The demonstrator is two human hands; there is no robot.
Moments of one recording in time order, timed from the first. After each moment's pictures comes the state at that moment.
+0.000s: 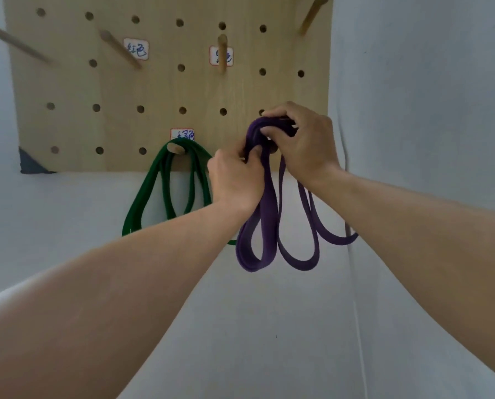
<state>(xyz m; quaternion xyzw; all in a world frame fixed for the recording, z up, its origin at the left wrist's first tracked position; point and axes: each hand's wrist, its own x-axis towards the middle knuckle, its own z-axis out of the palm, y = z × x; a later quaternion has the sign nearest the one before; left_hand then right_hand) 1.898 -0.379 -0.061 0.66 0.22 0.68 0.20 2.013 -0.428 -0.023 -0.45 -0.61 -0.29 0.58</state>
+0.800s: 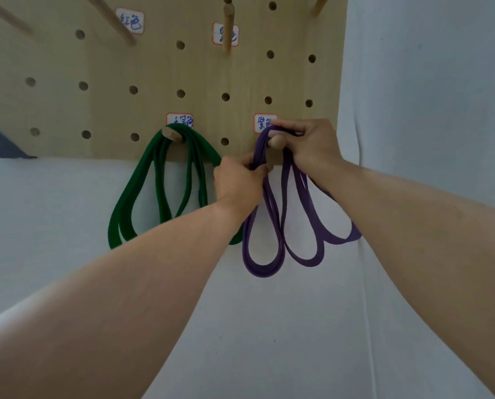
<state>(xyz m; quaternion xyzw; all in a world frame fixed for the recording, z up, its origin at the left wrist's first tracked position) 1.922 -0.327 -0.081 0.70 0.26 0.60 0.28 2.051 -0.381 -0.027 -0.50 -0.58 -0.09 0.63</state>
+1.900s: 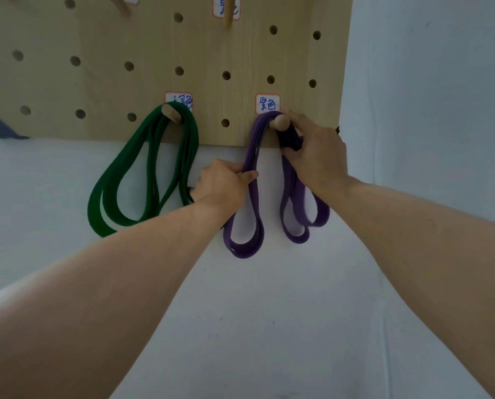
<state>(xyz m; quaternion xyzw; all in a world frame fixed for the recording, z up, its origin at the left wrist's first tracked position) 1.901 -0.303 -0.111 0.75 0.36 0.49 0.27 2.053 -0.389 -0.068 -0.62 -0.56 -0.33 0.44</state>
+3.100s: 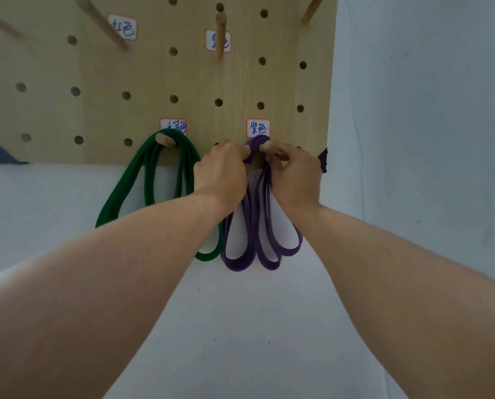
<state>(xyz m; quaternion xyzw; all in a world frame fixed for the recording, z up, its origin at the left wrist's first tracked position) 1.905 -0.316 -0.056 0.79 0.36 0.49 -0.06 2.031 -0.371 -0.073 -0.53 -0.52 -0.22 0.63</state>
